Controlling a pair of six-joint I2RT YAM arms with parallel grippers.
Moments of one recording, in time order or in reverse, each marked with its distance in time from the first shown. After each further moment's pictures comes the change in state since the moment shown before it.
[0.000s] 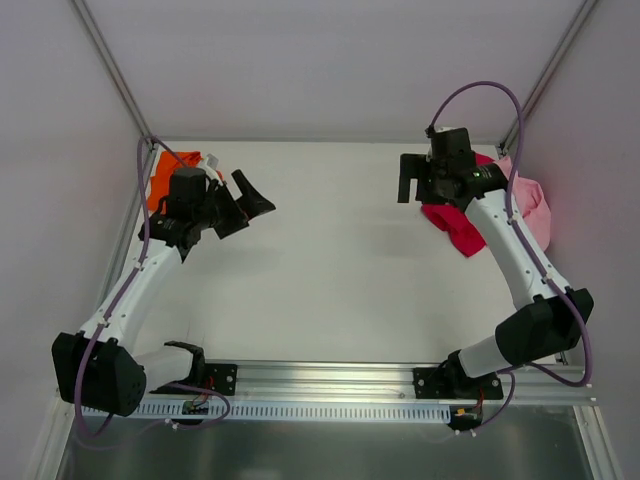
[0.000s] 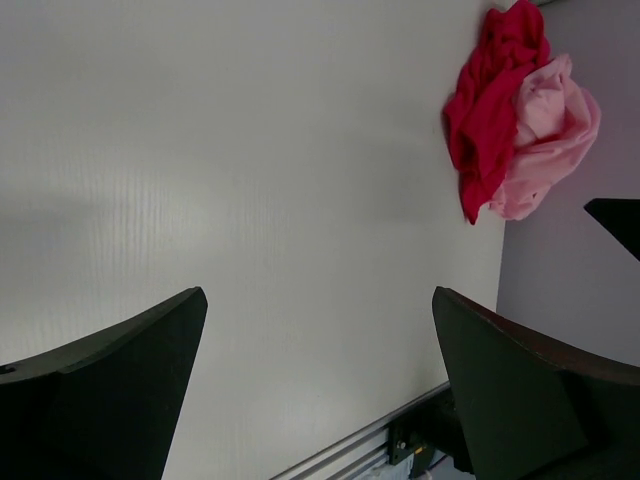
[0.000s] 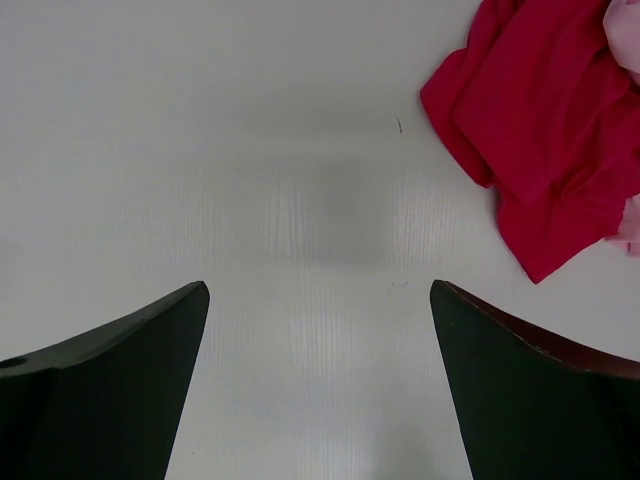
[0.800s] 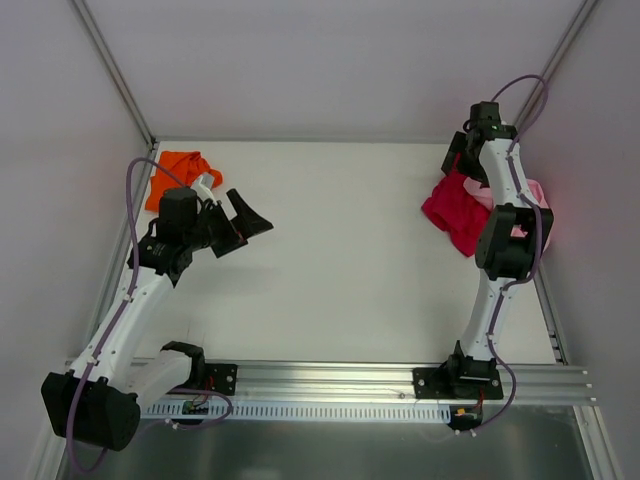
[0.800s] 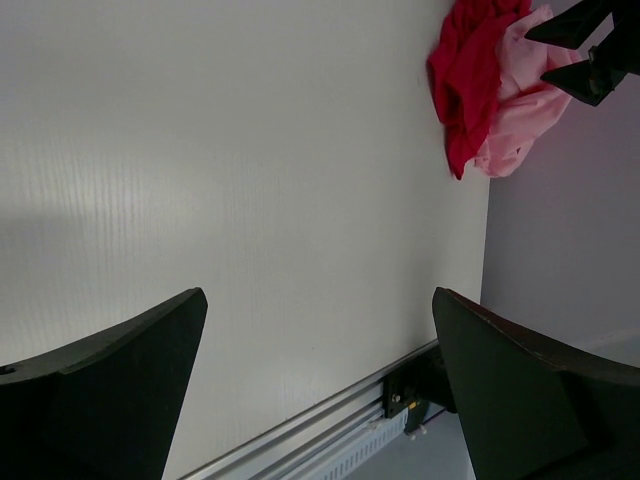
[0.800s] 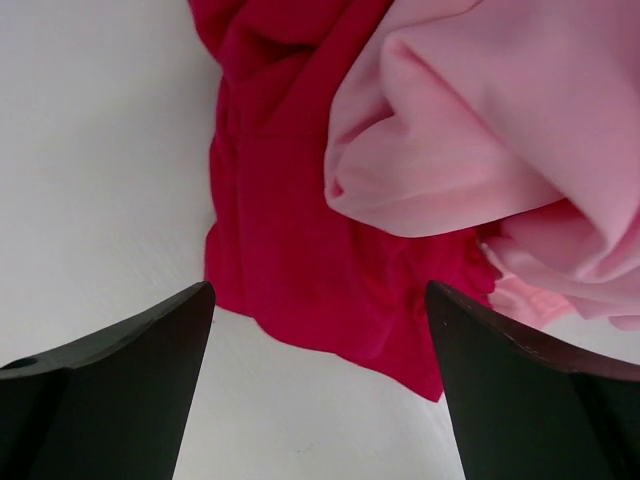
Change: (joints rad) left arm 0.020 -0.183 -0.114 -0.045 0.087 -0.014; right arm -0.353 0.651 0.505 -0.048 0.076 0.085
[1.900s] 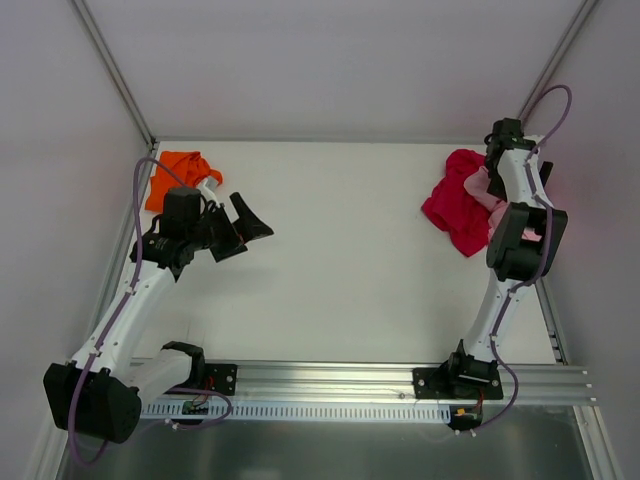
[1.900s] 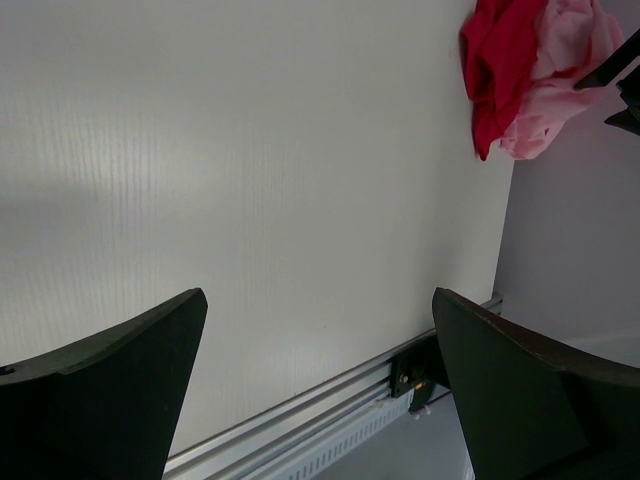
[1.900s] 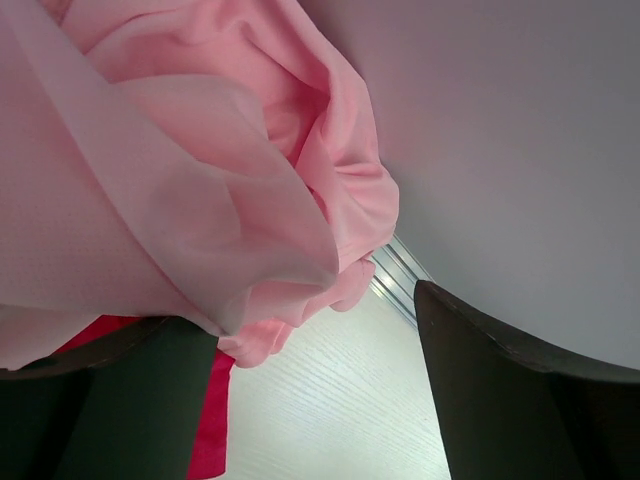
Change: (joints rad) left arm 0.000 0.037 0.014 -0.073 0.009 0.023; right arm -0.126 -0.011 -0.126 0.016 0.547 -0.099
